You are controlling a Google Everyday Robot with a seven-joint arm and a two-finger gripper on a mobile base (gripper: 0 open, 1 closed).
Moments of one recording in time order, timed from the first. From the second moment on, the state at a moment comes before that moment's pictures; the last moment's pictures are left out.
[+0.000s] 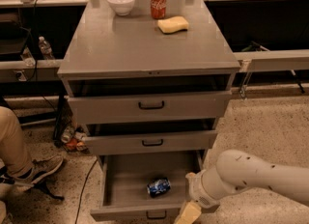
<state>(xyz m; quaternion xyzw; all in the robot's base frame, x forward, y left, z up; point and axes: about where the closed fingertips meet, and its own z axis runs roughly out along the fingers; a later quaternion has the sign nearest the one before) 0.375 -0.091 0.519 -0.53 0.81 0.21 0.15</state>
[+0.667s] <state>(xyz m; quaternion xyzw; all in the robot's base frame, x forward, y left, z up) 0.391 -0.055 0.421 -0.47 0.82 0.27 0.18</state>
